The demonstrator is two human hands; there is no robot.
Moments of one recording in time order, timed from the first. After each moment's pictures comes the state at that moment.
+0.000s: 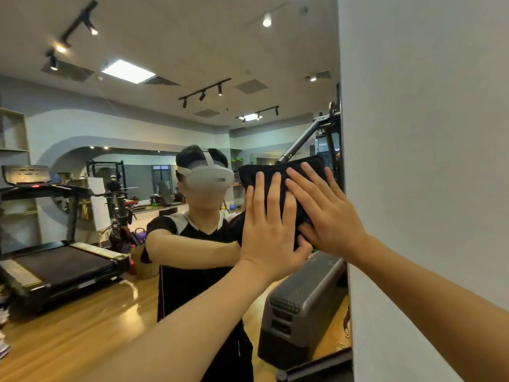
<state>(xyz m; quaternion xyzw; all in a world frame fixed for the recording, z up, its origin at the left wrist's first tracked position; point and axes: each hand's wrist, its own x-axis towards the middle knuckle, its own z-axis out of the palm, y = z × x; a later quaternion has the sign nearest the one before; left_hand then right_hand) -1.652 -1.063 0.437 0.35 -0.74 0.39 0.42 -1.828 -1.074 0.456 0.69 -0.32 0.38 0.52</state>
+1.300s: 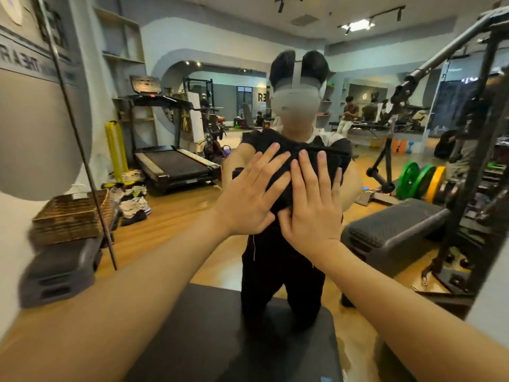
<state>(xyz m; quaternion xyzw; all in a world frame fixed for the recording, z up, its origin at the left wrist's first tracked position) -1.352 -1.036 0.333 0.32 -0.80 0.43 0.26 -1.531 -1.035 0.302 0.71 -0.39 0.47 0.34</state>
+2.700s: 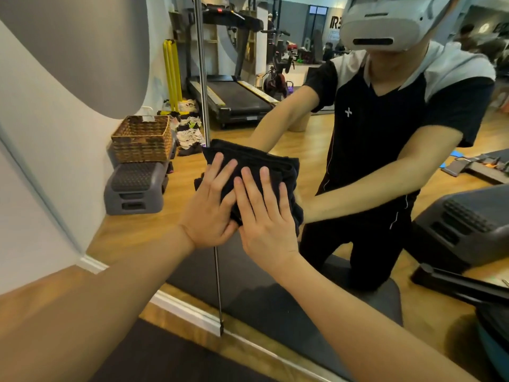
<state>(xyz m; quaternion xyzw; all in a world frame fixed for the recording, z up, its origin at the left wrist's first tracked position) -1.059 -0.987 0.138 0.45 -0.77 0.32 0.32 -1.238 -1.017 0.134 0.81 -0.27 0.41 0.32</state>
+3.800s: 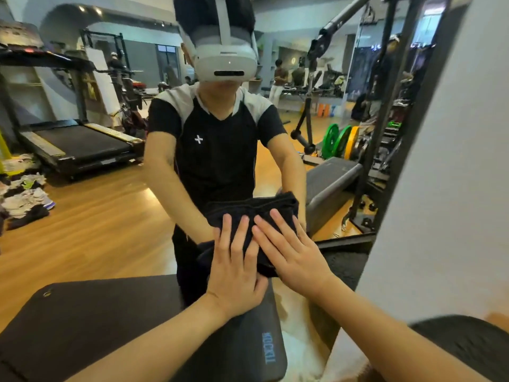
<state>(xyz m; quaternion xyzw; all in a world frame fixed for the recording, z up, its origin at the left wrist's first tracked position) -1.524 -1.032 0.135 0.41 -0.78 0.27 0.40 -1.710 -1.047 0.155 0.80 -0.31 0.32 0.40</state>
